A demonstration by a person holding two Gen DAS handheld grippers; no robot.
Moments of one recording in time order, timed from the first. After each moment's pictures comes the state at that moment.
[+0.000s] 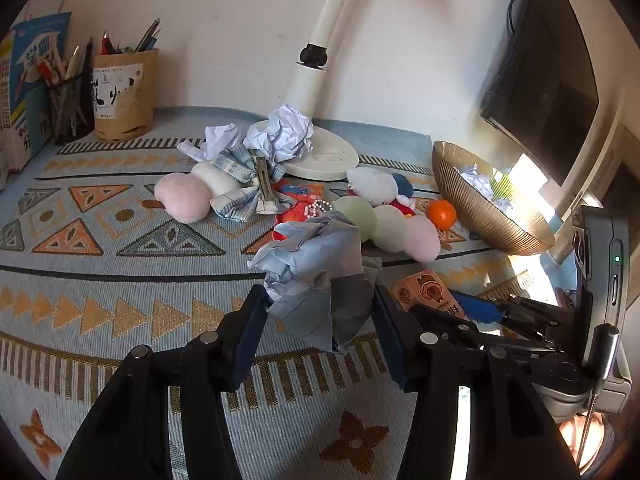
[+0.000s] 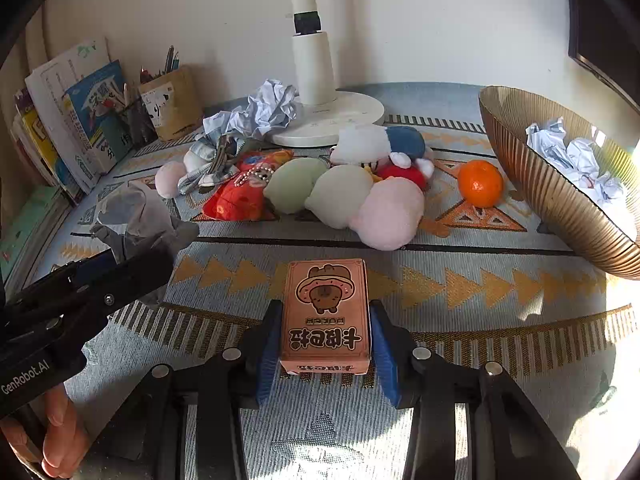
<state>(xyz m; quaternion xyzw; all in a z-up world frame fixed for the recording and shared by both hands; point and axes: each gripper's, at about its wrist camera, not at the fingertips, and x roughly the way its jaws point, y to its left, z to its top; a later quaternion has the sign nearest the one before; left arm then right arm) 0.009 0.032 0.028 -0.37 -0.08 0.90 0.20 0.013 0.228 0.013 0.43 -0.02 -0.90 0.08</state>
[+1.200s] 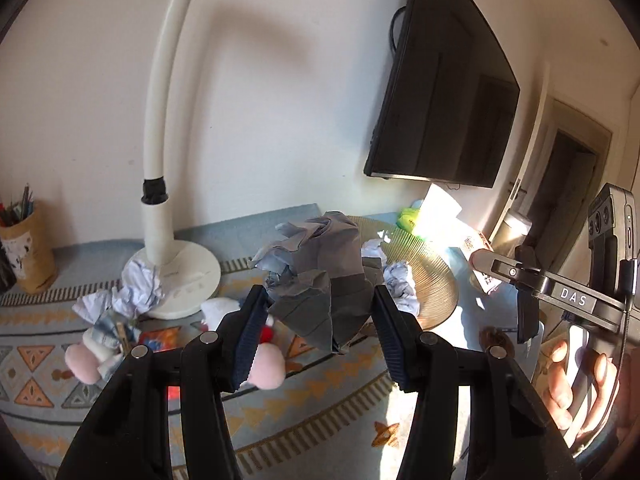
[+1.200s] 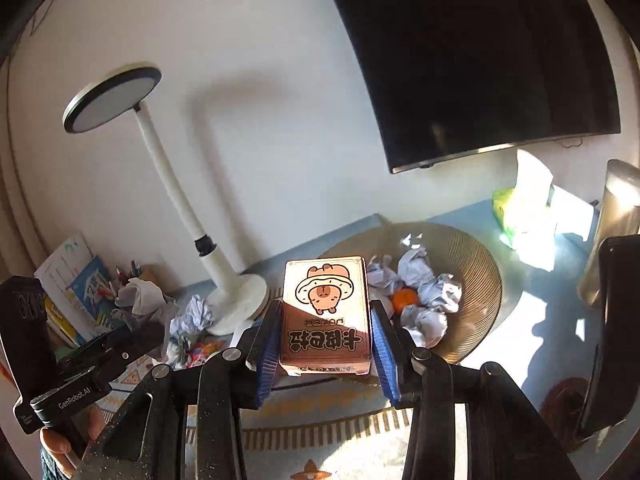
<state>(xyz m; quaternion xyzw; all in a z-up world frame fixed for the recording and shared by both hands) -0.005 0.164 0.156 -0.27 -0.02 0.91 0.33 0.072 0.414 0.173 0.25 -0.16 -0.96 -0.02</state>
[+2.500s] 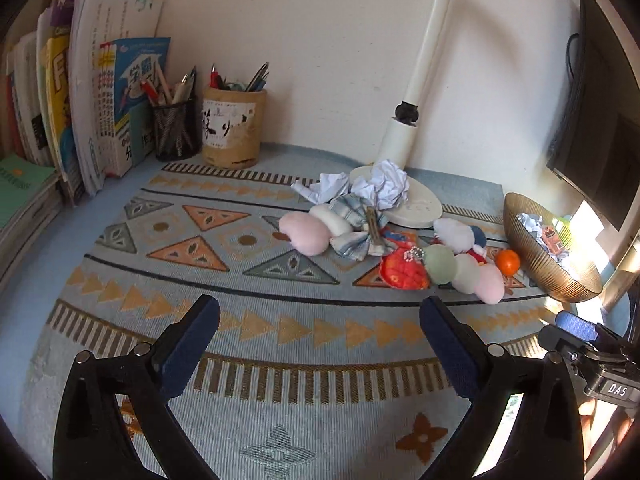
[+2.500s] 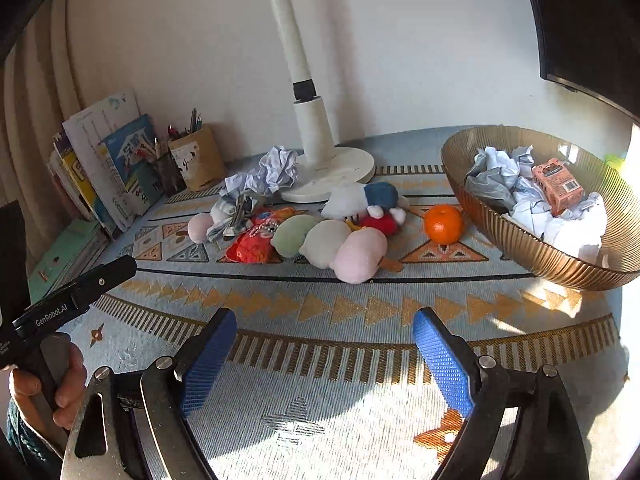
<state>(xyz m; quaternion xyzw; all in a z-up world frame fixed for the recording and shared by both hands) 0.030 -0.022 0.042 -0.33 -0.09 0.94 0.05 0.053 0.263 0.048 0.36 -0.06 -0.92 0.13</state>
